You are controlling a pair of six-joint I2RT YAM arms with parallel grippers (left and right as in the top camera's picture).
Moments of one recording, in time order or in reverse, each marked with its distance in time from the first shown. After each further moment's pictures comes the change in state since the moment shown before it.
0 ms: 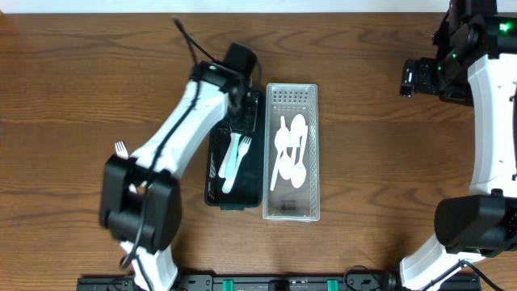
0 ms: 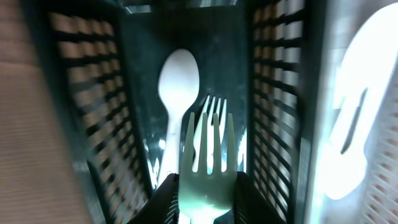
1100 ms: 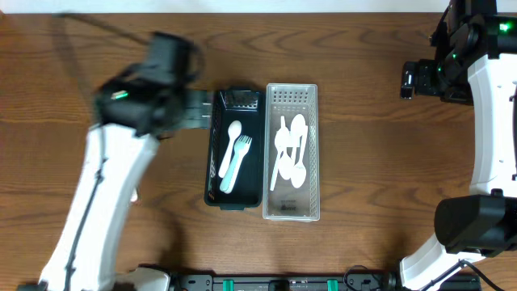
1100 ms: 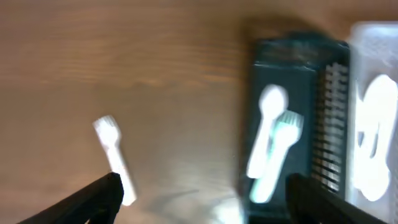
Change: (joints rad) left arm 0.192 -0.486 0.038 -0.176 -0.213 0.092; right arm 0.000 0.000 0.000 -0.006 0.000 -0.053
